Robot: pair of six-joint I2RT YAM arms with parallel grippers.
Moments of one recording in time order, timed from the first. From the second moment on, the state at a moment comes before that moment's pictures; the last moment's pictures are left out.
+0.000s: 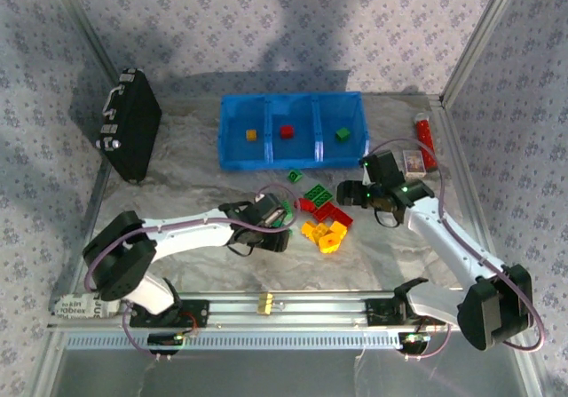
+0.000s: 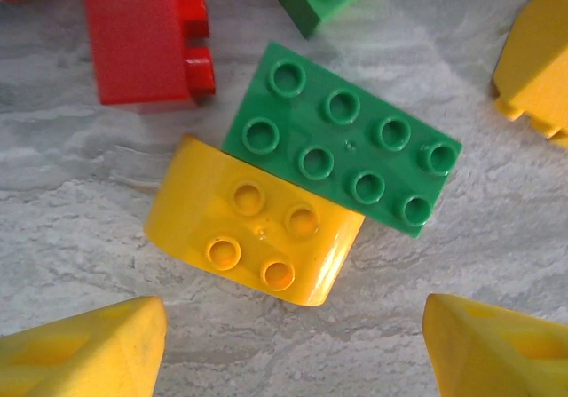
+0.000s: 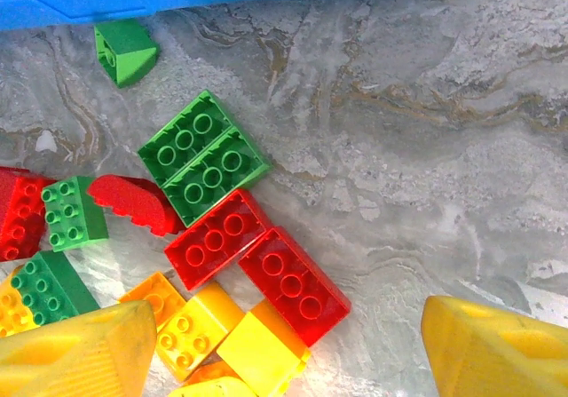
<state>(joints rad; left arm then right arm) -0.98 1.52 0.84 -0.50 -0.06 -0.65 0.39 1.15 0.87 -0.68 -0.03 0.39</state>
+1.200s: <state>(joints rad) -0.92 1.76 1.06 -0.65 -0.03 -0.31 0.29 1.09 0.78 -0.63 -0.12 0.40</state>
